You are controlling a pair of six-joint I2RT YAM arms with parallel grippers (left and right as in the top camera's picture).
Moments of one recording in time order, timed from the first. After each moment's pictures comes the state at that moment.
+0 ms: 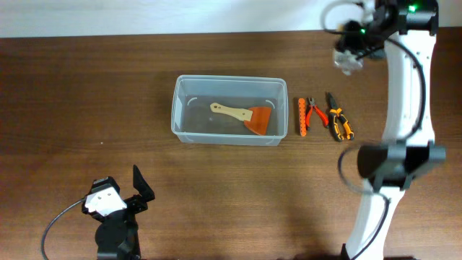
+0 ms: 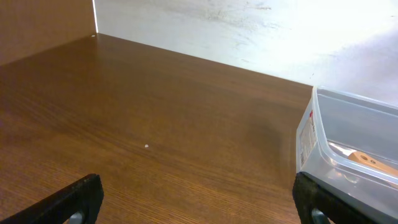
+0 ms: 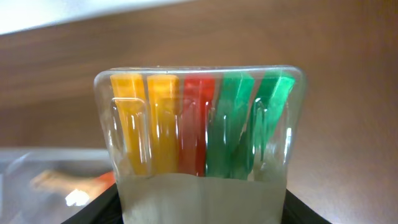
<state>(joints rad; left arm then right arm) -0.05 0.02 0.10 -0.29 -0.33 -0.22 -0.01 2.22 2.66 -1.46 -0.11 0.09</state>
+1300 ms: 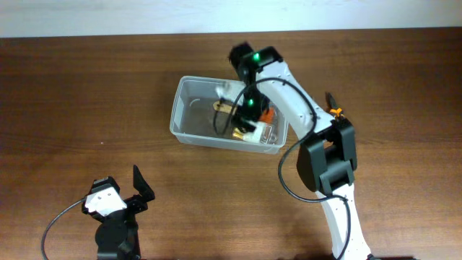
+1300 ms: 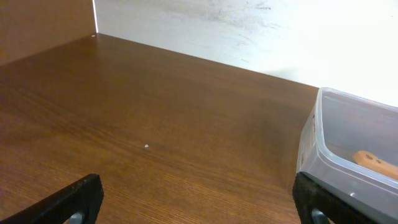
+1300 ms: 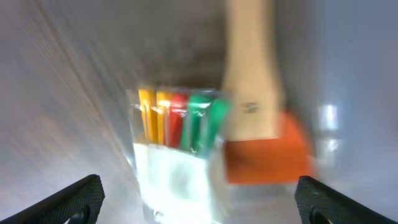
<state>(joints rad) -0.05 0.02 0.10 -0.29 -0.33 -0.22 0.45 2.40 2.27 -1.41 -0.08 -0.63</state>
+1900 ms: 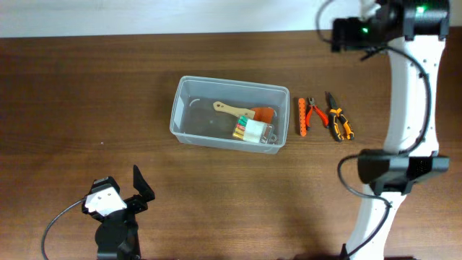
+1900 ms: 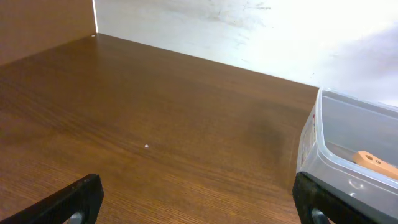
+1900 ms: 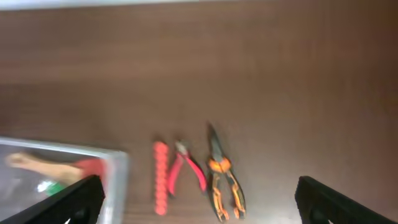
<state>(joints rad) -0.05 0.02 0.10 -0.29 -0.33 -0.22 -0.04 2.22 2.70 -1.53 -0.01 0.02</state>
